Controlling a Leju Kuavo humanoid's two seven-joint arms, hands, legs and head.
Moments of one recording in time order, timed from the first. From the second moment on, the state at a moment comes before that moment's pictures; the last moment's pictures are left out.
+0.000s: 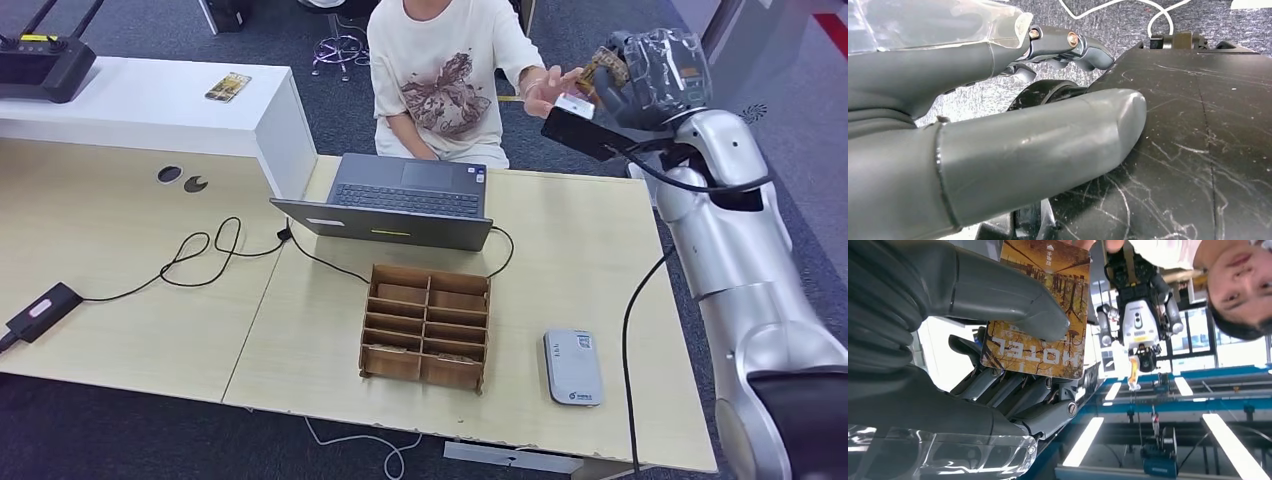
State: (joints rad) left arm -0.04 -0.04 -0.48 -0.19 -0.98 -0.15 -0.33; right arm -1.09 -0.17 0.43 -0.77 1.06 -0.14 -0.15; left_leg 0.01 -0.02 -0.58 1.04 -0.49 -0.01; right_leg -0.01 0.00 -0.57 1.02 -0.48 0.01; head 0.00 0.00
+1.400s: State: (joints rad) left arm -0.06 -0.04 -0.51 -0.19 -0.98 -0.17 -0.33; right arm -1.23 -0.01 0.42 -0.38 1.01 -0.11 -0.08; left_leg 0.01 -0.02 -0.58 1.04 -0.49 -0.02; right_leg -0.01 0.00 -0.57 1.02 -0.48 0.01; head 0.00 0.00
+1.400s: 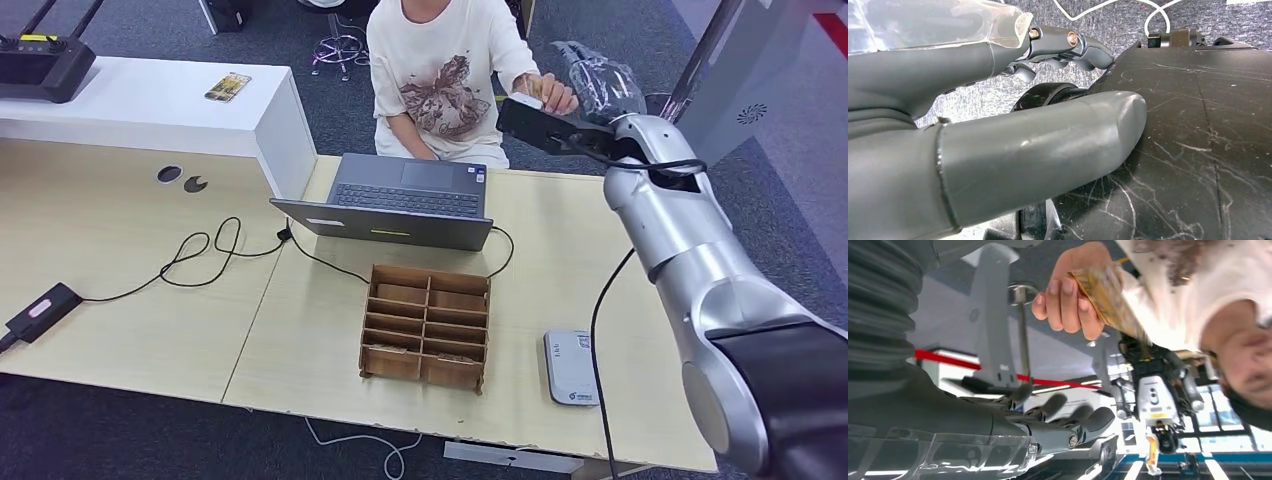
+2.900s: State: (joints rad) left arm -0.04 -0.05 -0.50 -0.19 -0.98 -0.10 -0.26; right arm -0.10 -0.19 0.18 -1.49 -0.08 -0.26 -0.58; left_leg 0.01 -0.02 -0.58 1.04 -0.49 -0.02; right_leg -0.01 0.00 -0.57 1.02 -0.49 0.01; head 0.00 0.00
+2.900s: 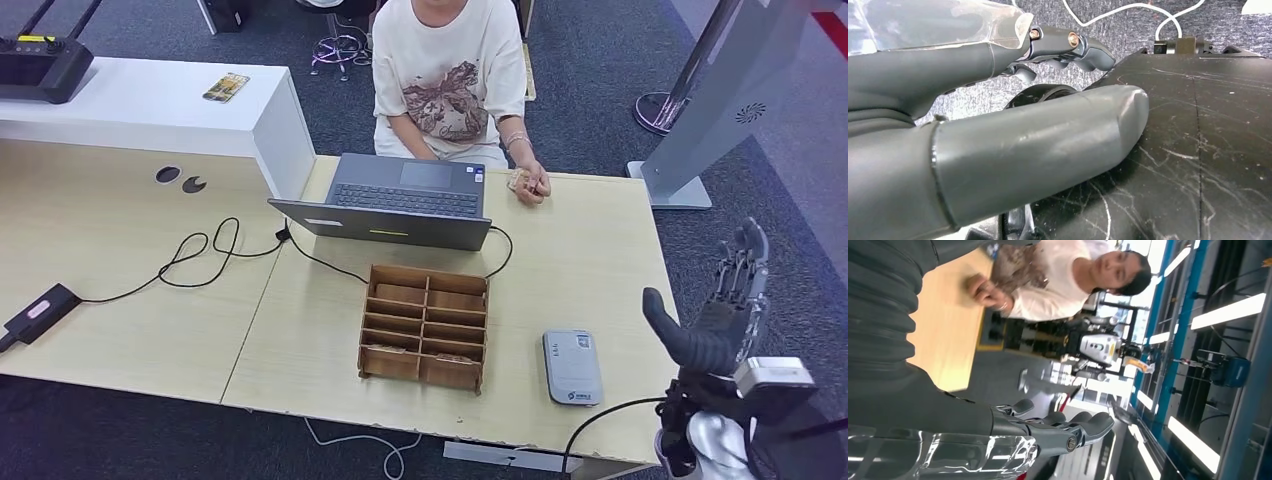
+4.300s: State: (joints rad) left arm -0.04 -0.06 -0.50 -0.19 -0.97 -0.09 -0.23; right arm 0.15 -0.07 0.29 -1.55 1.23 -0.41 0.13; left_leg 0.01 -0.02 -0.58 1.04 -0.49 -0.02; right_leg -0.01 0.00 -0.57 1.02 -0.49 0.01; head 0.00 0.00
